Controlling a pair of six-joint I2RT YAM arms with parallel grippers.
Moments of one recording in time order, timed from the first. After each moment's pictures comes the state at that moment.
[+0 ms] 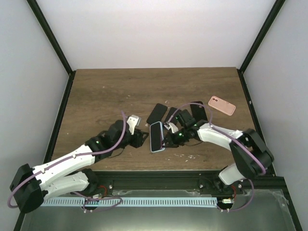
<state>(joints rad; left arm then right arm) -0.83 0.99 0.62 -0.20 0.03 -0.46 0.61 1.45 0.73 -0.35 -0.76 0.47</state>
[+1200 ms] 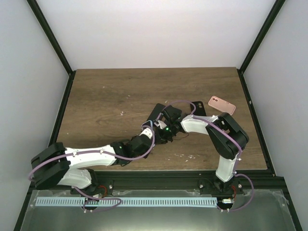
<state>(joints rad) -1.10 1.32 0.58 -0.13 -0.37 -0.41 0.68 1.81 0.98 -0.33 -0.75 0.59</state>
